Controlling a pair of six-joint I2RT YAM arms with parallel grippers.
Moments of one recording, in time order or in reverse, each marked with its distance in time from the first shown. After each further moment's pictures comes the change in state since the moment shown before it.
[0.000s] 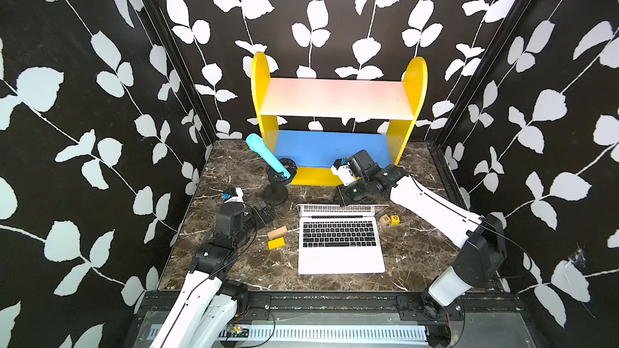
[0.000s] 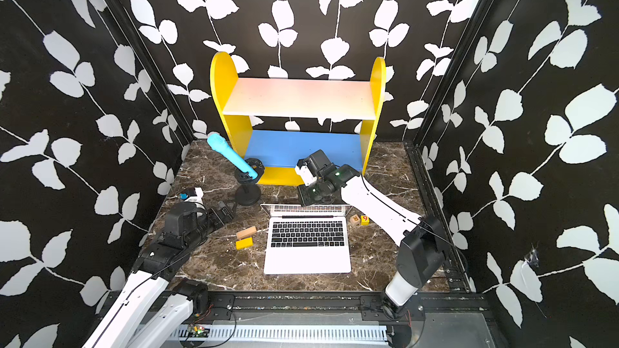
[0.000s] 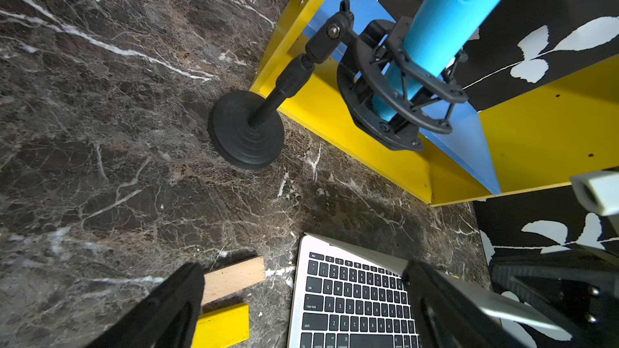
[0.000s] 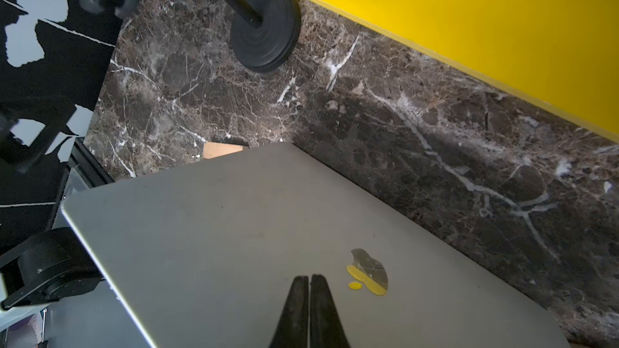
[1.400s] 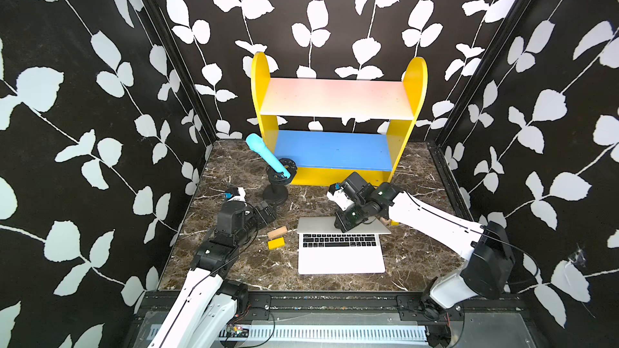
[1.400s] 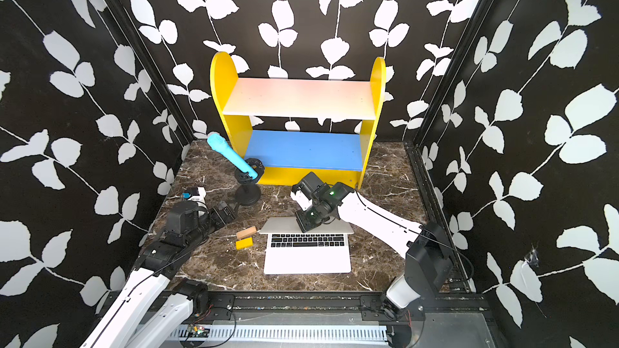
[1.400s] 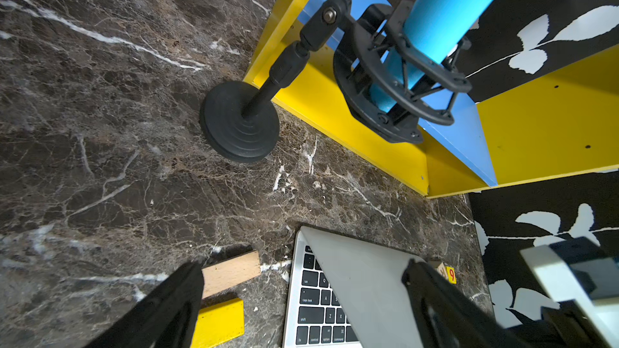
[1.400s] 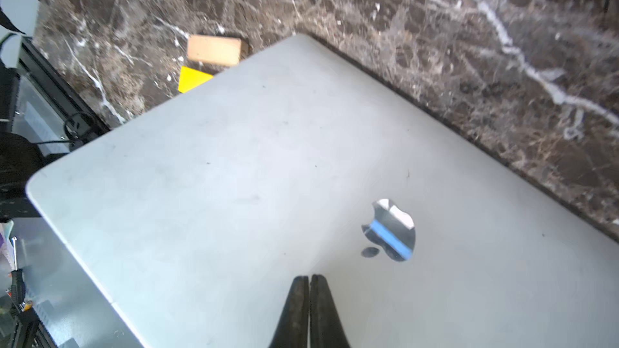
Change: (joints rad) left arm -0.001 0.029 -0.001 0.010 0.038 -0.002; right arm 0.128 -0.074 -0.187 -0.042 0.016 -0.008
